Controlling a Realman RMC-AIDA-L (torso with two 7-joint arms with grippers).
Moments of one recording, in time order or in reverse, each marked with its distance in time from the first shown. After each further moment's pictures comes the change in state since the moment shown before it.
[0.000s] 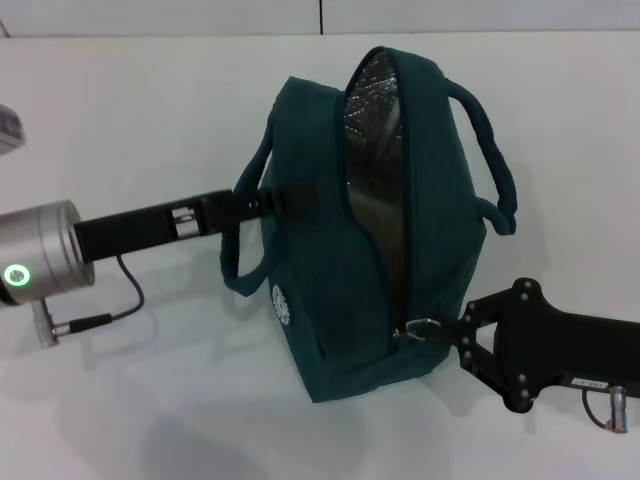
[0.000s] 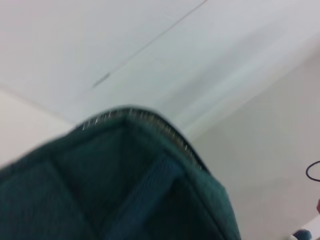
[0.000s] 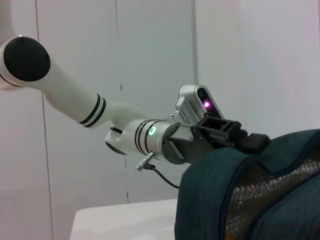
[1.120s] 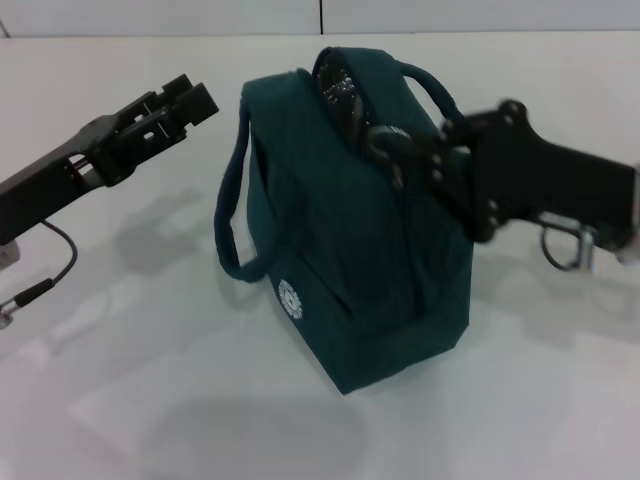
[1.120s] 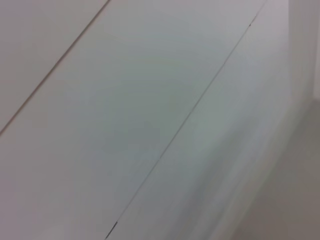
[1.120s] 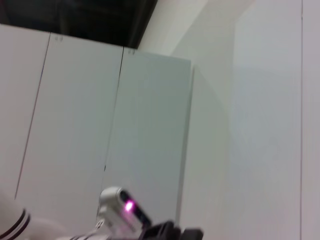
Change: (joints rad) left arm 0.124 0.008 -0.001 0.001 -0.324 0.007 0.332; right arm 0.167 0.018 0.040 -0.059 0.224 -0.025 0.009
